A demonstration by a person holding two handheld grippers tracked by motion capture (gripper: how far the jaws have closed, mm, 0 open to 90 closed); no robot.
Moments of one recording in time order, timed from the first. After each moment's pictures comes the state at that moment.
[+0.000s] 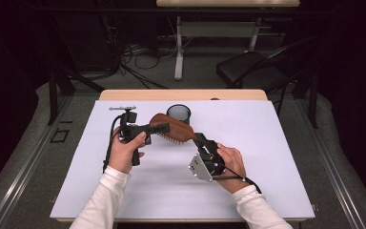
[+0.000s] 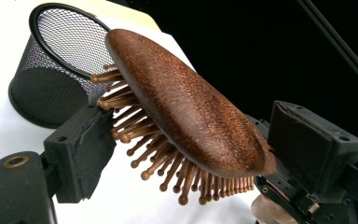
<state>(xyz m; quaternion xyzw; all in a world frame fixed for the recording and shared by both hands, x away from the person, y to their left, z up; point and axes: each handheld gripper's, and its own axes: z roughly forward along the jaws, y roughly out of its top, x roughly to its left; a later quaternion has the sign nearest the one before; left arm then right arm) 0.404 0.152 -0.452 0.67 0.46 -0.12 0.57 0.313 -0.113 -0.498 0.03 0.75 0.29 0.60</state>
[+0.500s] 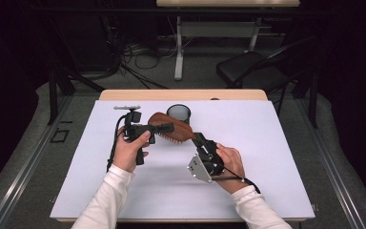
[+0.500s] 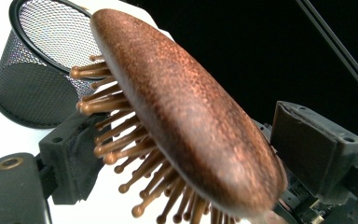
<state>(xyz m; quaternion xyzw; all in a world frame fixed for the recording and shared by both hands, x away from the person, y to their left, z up) 0.408 0.142 -0.455 0.67 0.47 -0.13 0.56 0.311 -0.110 -0.497 0.03 0.74 0.30 0.61</state>
